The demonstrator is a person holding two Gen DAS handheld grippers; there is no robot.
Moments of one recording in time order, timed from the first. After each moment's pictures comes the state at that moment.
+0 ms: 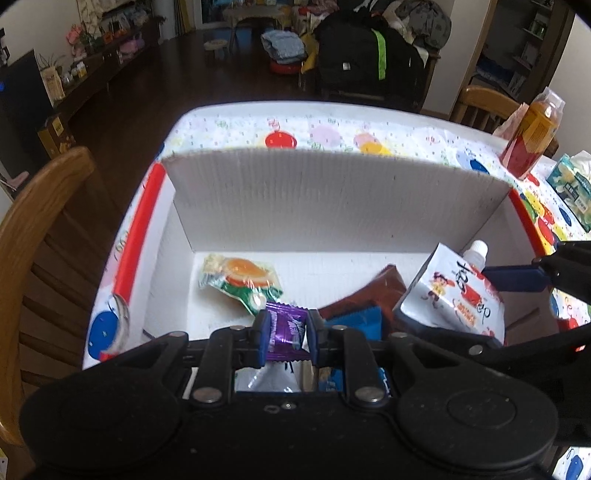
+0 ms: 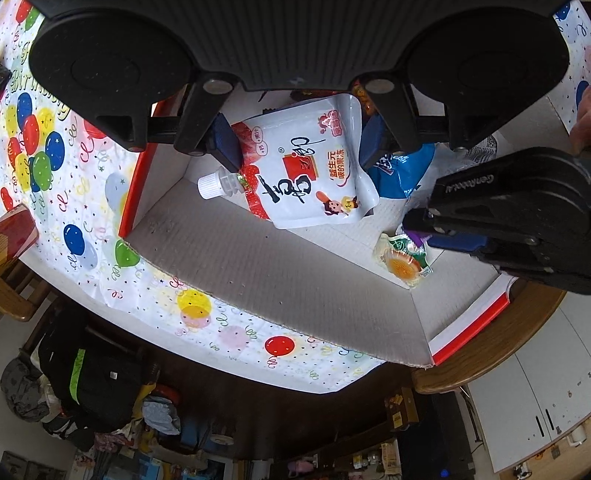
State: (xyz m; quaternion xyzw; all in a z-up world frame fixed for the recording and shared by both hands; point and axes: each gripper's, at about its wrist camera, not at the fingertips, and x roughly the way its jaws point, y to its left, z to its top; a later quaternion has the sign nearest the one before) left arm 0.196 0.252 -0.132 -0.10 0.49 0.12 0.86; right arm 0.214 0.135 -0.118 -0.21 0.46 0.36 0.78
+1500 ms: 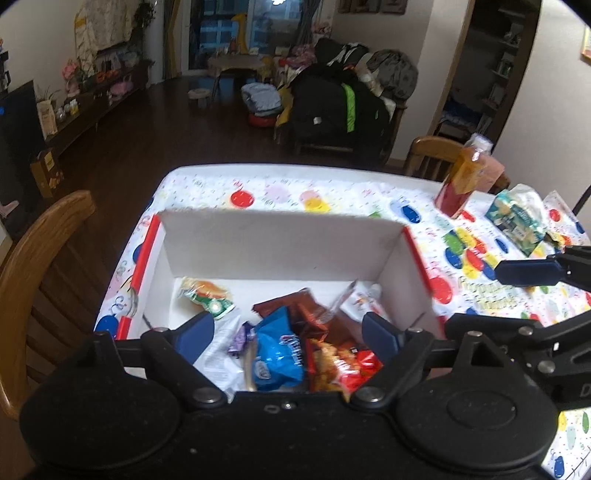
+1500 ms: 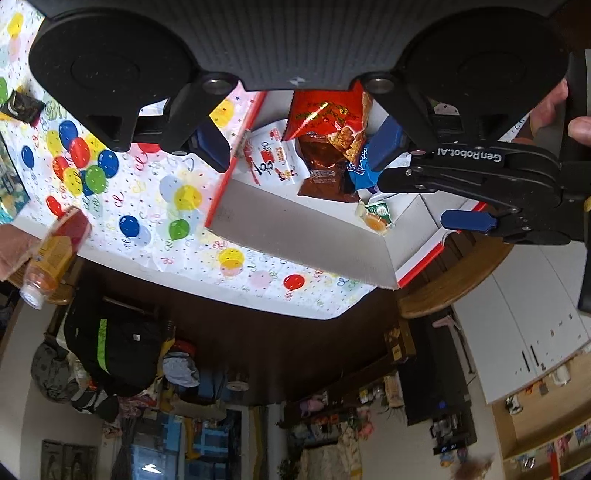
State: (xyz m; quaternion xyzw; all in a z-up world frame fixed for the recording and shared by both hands) left arm 0.136 0.202 -0.054 -0.11 0.40 0.09 0.91; right arm 0.163 0.040 -0.021 -0.13 0.39 0.37 0.83
